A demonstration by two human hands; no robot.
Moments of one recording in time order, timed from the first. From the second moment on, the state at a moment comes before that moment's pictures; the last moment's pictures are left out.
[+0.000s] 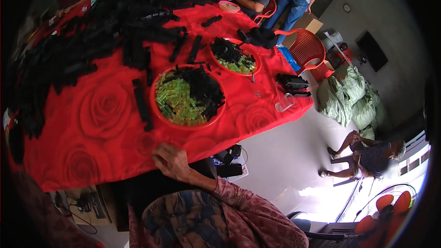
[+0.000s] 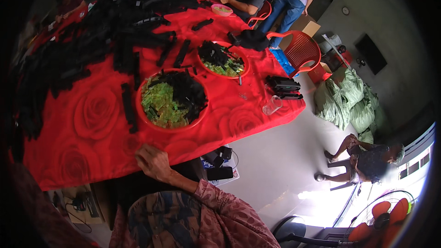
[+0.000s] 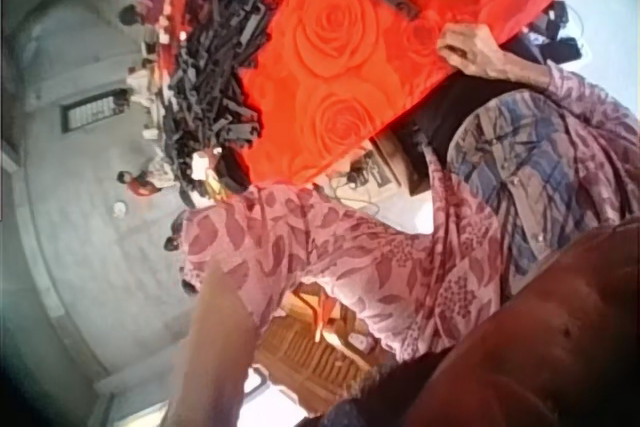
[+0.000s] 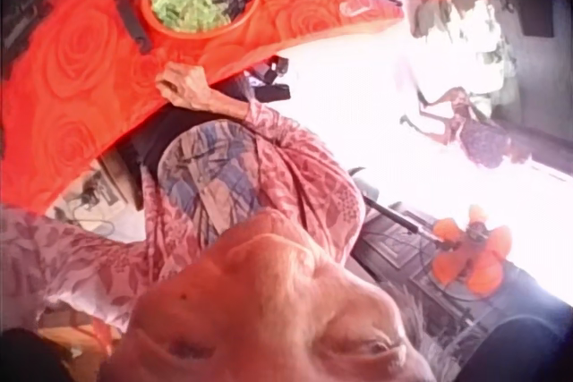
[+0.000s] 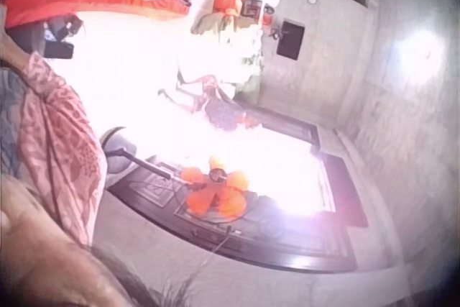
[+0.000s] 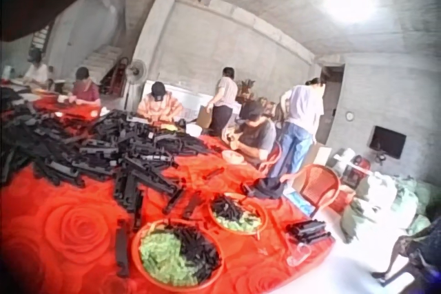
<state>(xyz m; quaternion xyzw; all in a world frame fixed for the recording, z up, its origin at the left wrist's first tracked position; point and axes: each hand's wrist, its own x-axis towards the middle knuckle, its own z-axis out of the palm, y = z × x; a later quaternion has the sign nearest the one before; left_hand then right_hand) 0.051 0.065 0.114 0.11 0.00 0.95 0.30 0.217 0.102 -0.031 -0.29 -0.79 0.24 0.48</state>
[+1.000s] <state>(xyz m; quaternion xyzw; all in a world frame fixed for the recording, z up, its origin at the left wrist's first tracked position) 0.037 0.086 0.082 0.38 0.28 0.83 0.29 0.214 0.097 -0.031 -0.29 -0.81 0.19 0.48</state>
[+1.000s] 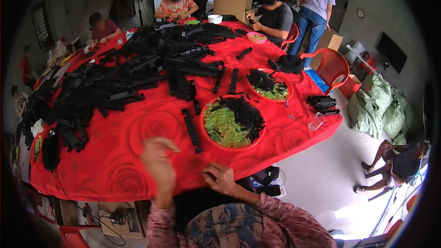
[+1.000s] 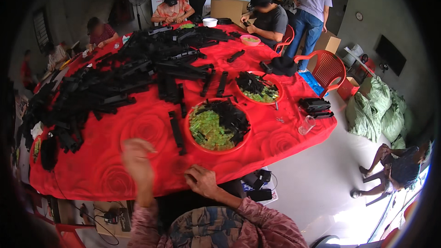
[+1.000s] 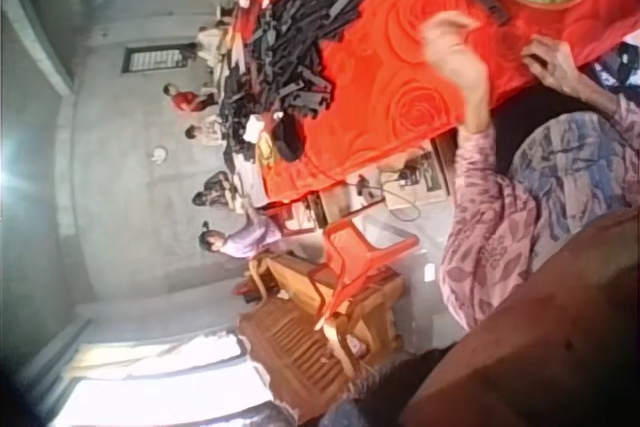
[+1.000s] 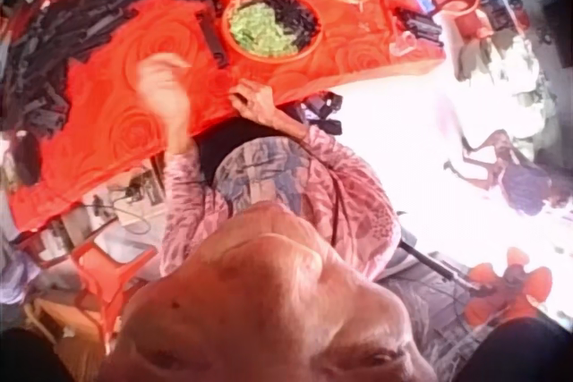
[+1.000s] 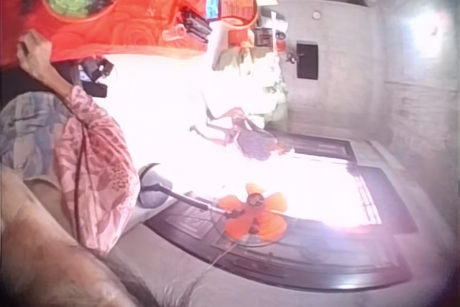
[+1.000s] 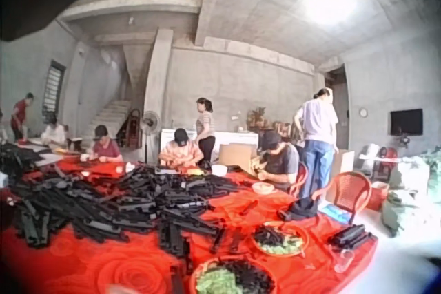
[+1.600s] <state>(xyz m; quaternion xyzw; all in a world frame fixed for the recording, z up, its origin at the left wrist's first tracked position) 0.055 0.079 -0.025 0.35 0.45 0.72 0.39 0.214 0.099 -0.026 -0.35 -0.67 0.49 0.43</state>
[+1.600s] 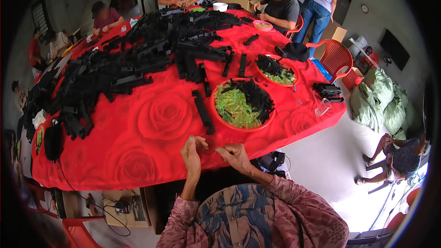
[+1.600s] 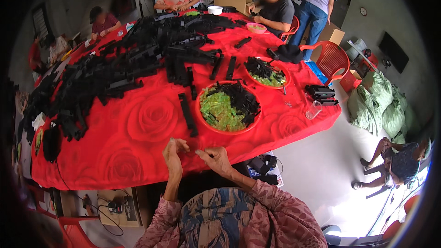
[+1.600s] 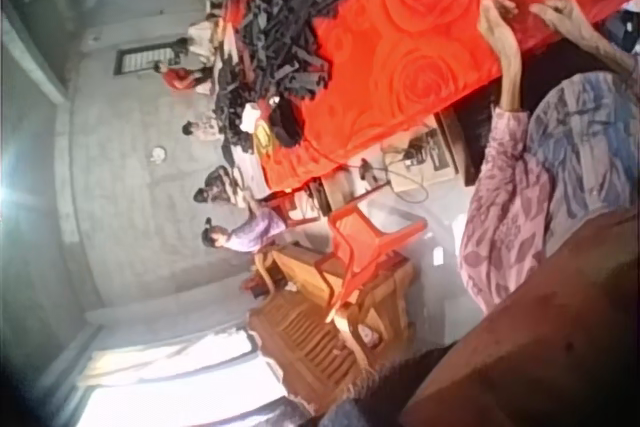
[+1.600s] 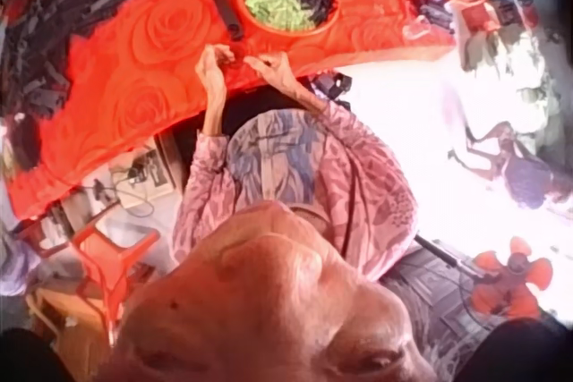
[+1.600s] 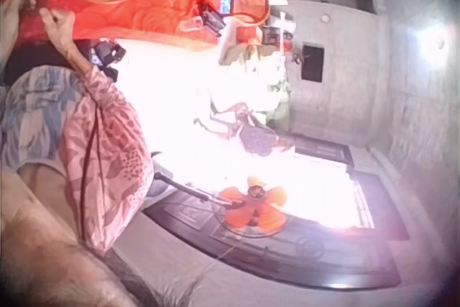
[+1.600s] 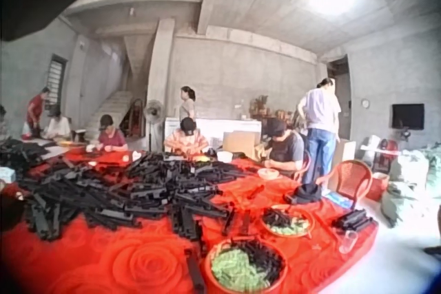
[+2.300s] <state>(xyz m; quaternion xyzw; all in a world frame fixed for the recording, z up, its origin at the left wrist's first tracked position) 0.059 0.074 -0.031 0.43 0.49 0.68 0.33 0.217 0.105 -0.034 -0.33 -0.69 0.48 0.44</state>
